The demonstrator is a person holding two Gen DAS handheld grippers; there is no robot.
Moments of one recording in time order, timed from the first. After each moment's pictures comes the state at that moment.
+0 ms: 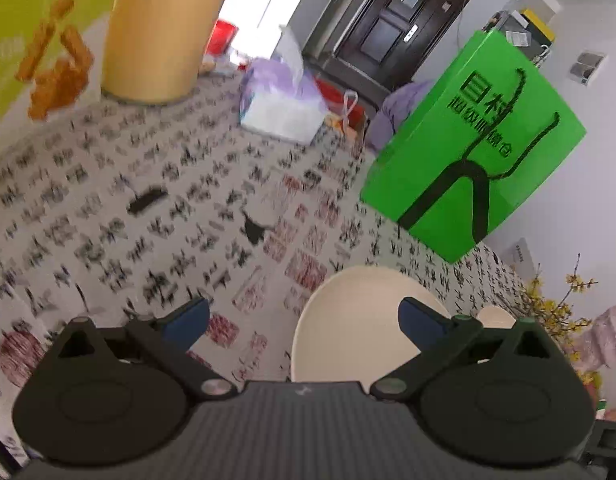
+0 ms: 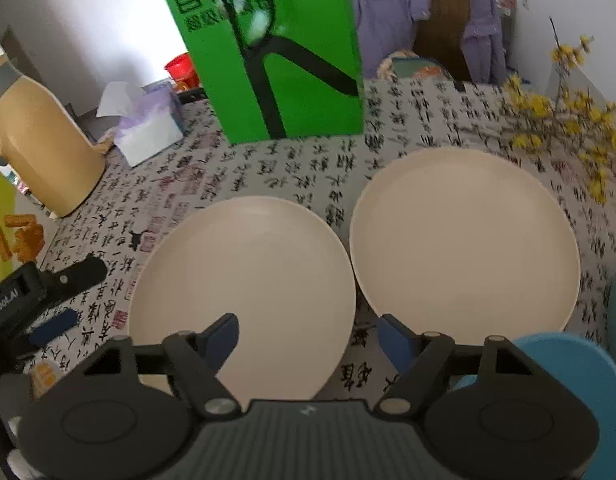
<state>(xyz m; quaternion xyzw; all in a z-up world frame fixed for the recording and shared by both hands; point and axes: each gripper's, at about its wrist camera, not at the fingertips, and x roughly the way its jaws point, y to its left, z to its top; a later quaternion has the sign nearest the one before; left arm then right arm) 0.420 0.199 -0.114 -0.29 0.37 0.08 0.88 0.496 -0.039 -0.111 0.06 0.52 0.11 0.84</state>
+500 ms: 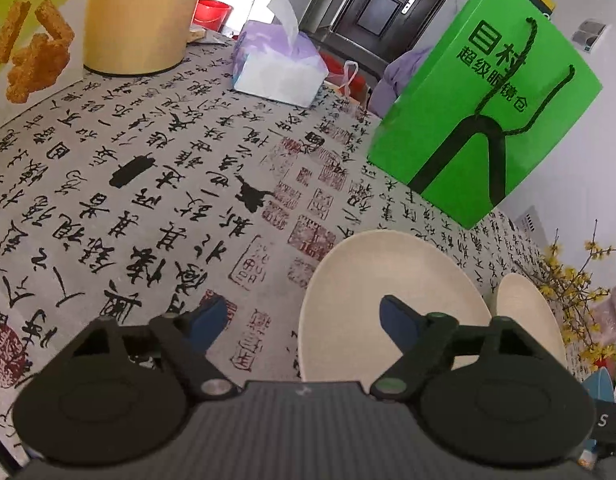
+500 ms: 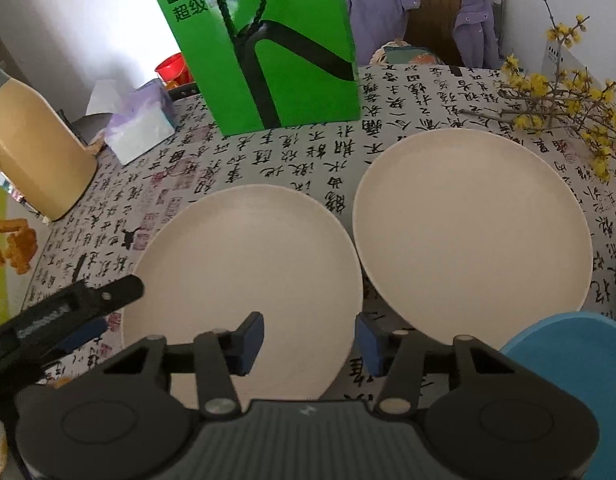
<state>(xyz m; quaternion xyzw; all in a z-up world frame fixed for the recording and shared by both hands) 0.432 0.188 -0.137 -0.26 0.40 0.08 0.88 0.495 -0.032 -0.124 0.07 0.52 0.10 0.85</state>
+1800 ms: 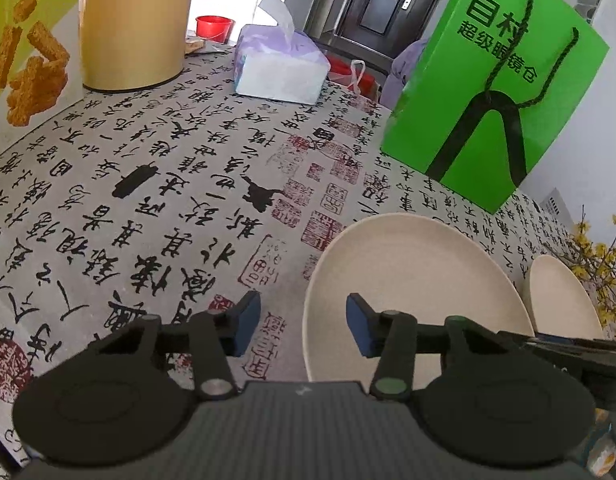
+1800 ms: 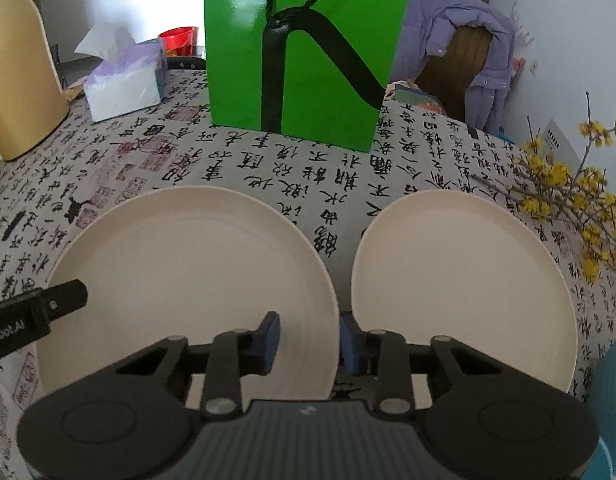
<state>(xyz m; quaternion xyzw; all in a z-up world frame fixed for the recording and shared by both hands) 0.439 0.176 -0.148 -0.20 0.40 0.10 0.89 0.527 0.007 -0.147 -0.10 0.49 0.08 0.86</state>
